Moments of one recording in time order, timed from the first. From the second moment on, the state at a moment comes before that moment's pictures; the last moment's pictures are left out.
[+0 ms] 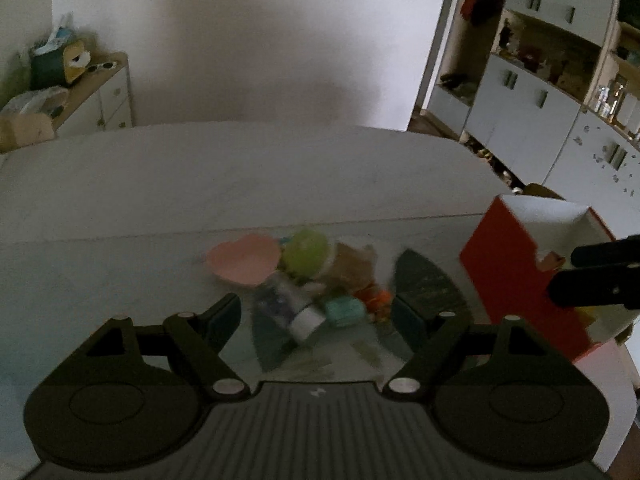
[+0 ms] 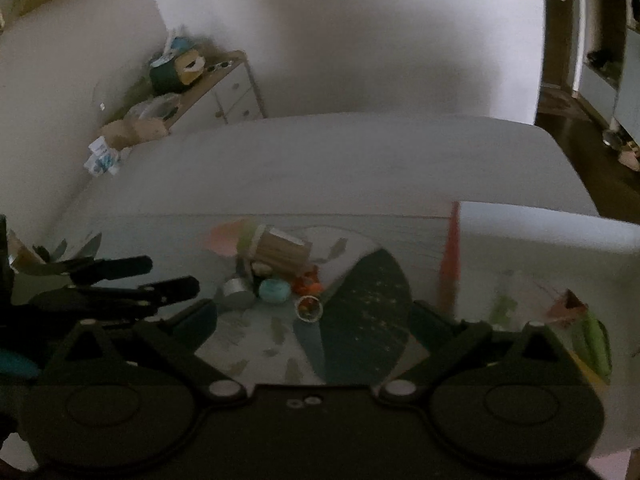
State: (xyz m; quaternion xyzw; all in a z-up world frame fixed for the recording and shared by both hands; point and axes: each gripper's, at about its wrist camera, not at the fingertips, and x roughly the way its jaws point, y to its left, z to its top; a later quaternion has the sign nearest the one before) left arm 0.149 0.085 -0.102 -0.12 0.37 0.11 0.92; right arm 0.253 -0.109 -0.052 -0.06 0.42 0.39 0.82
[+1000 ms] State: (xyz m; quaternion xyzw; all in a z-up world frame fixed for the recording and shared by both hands) left arm 0.207 0.127 -0.167 -0.19 0.42 0.15 0.88; right arm 0.280 -0.009 -0.145 -0.23 0.41 0.39 0.79
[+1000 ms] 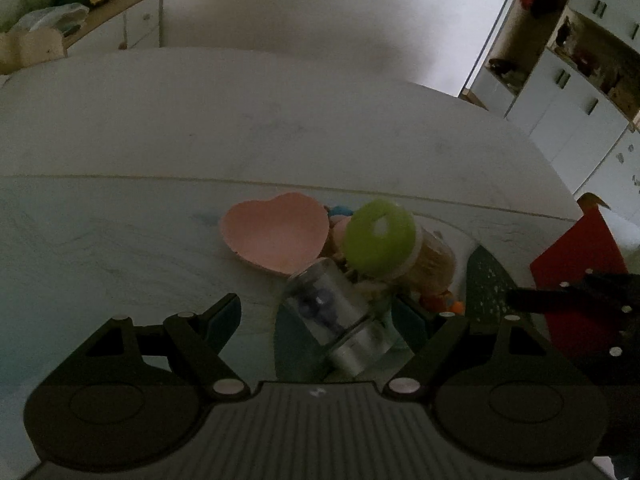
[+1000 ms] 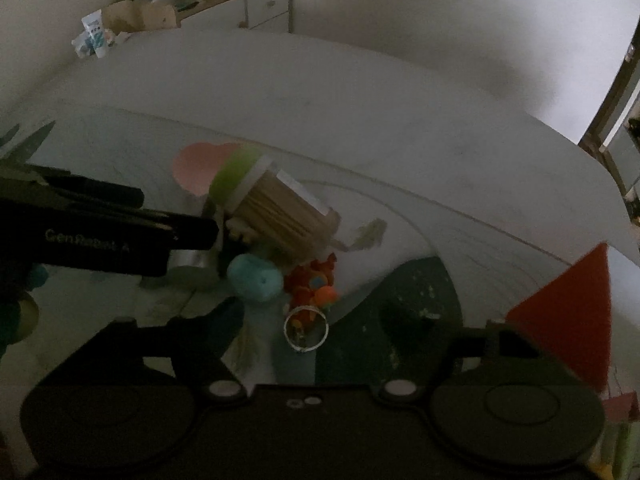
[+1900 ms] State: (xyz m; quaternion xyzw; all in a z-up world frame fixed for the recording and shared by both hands) left arm 0.214 0.133 -0.182 -0.20 0.43 0.14 0.87; right arm 0.290 0.011 -0.161 -0.24 0.40 0.42 0.78
